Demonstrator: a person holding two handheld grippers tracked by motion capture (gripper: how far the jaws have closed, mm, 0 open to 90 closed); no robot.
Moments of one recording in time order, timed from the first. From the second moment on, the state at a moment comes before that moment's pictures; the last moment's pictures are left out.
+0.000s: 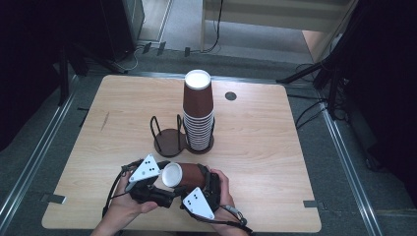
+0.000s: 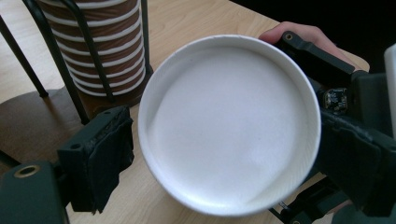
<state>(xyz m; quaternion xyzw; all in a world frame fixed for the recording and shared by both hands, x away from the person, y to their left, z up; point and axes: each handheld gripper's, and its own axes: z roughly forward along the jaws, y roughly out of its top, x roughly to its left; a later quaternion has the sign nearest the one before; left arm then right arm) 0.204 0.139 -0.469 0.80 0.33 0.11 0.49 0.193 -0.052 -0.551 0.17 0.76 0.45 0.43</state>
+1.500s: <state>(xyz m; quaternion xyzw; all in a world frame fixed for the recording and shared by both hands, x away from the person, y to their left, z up) 0.206 0.151 -0.467 0.77 0.35 0.15 0.51 0.186 -0.054 -0.534 0.17 0.74 0.50 0.41</state>
